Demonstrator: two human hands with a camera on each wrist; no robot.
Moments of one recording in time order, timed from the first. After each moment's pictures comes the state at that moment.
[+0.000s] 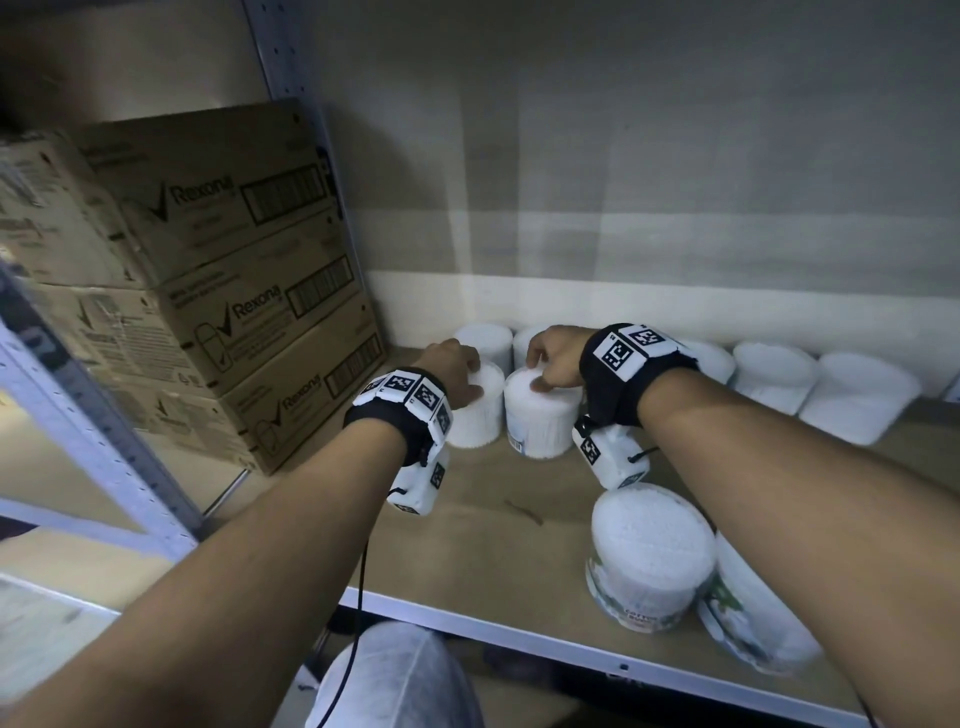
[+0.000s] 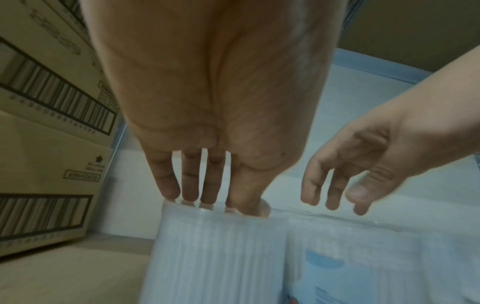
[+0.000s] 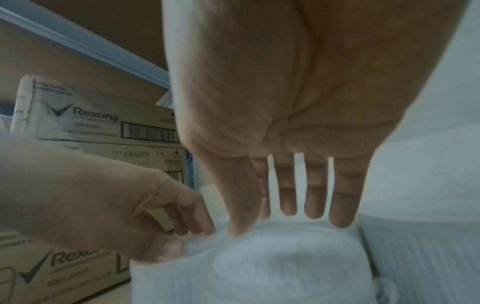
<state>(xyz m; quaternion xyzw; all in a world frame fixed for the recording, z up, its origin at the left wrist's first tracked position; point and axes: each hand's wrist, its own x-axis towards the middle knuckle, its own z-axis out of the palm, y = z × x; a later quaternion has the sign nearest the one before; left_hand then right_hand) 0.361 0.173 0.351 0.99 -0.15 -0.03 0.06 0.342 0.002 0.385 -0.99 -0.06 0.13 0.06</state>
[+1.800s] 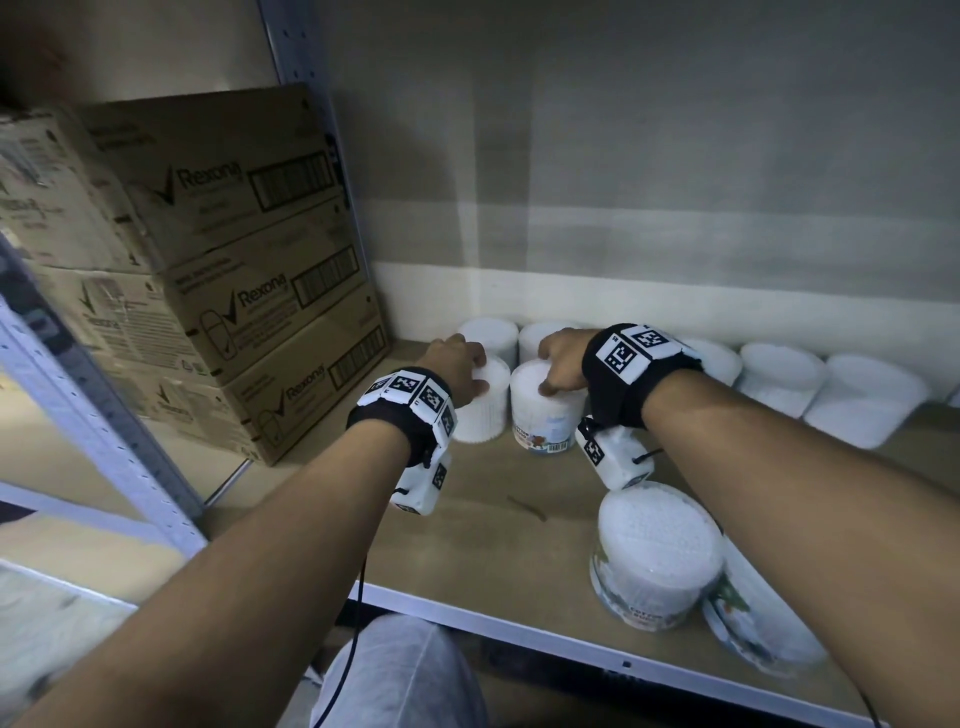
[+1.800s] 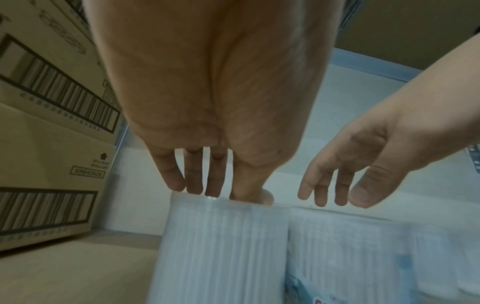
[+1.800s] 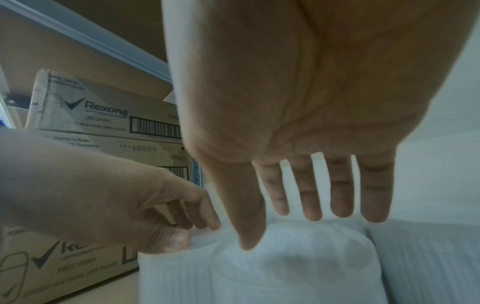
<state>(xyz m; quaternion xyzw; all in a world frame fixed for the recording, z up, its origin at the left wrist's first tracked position) 0.355 0.176 0.348 0.99 -0.14 -0.03 0.08 0.367 0.000 0.365 -0.99 -0.03 0.13 -0.01</state>
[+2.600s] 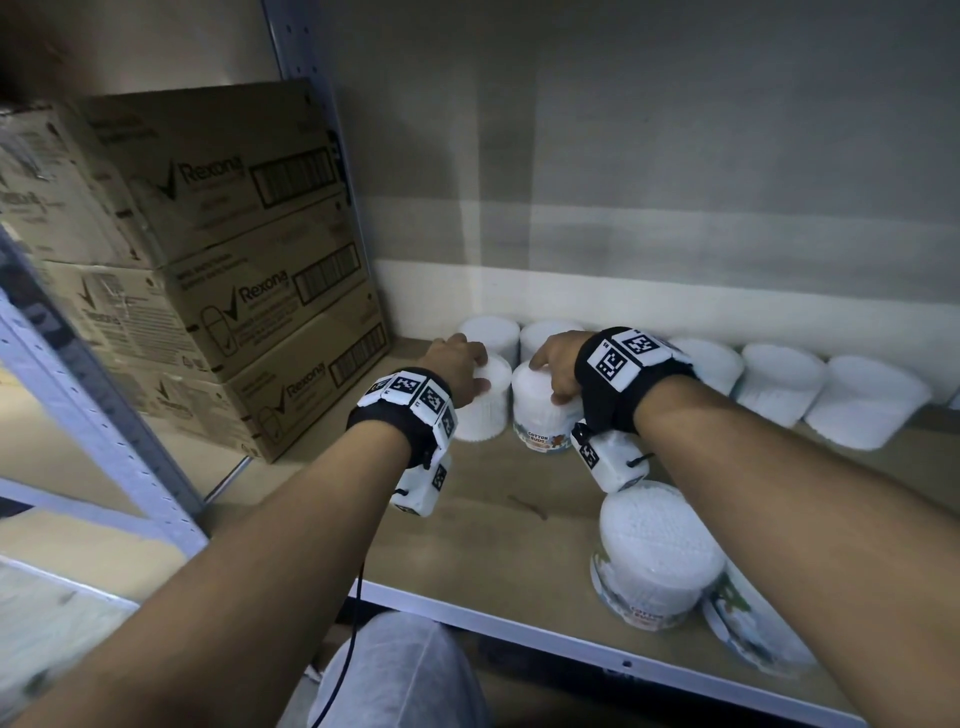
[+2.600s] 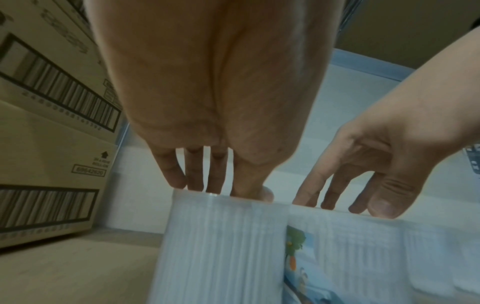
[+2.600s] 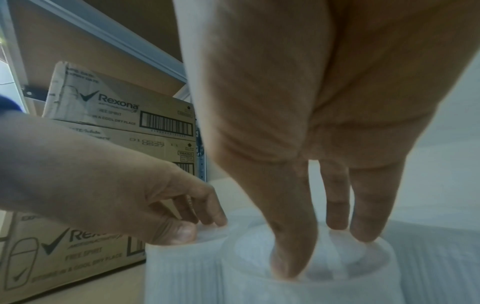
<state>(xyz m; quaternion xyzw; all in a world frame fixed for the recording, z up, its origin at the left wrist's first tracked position) 0.355 0.177 0.344 0.98 -0.14 -0.03 0.10 0.376 0.002 0.349 -0.99 -0.07 0.12 -0.07</state>
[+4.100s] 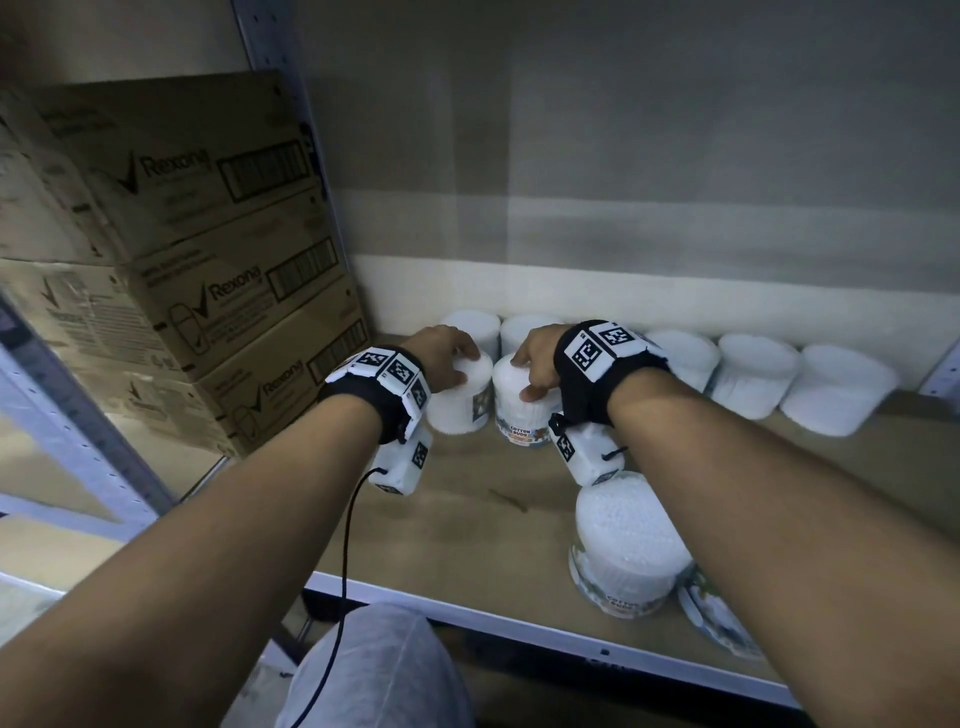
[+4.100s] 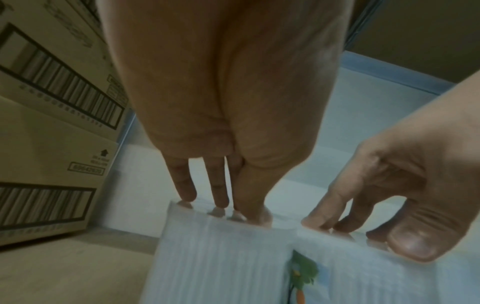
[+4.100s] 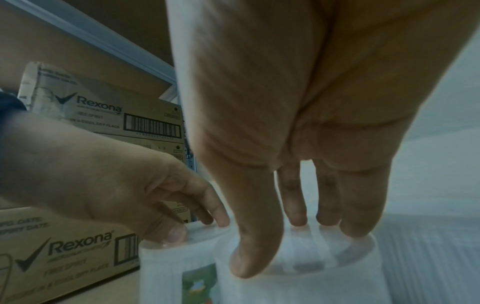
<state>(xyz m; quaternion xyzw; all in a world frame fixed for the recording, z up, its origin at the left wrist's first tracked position) 0.365 0.177 0.356 0.97 -0.19 -0.05 0.12 0.374 -0.003 0.348 -0.99 -0.05 0.11 -0.01</state>
